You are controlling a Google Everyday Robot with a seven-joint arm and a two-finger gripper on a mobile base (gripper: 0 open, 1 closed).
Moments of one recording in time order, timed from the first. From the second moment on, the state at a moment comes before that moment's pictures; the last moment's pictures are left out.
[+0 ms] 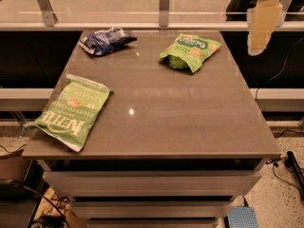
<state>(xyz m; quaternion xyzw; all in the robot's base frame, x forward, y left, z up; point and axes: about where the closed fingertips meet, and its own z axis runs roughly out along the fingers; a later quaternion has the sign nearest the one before) 0.586 -0.217 1.036 -0.69 0.67 -0.23 0.16</state>
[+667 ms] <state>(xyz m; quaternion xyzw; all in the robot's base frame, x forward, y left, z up) 0.608 -0.223 1.037 -0.71 0.65 -0.21 0.17</state>
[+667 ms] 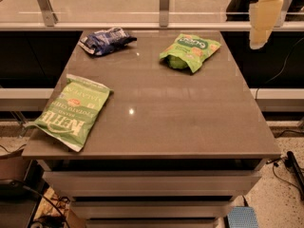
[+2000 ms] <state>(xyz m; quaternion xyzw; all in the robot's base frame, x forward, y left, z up) 0.692 -0.205 0.991 -0.77 0.59 -0.16 0.20</state>
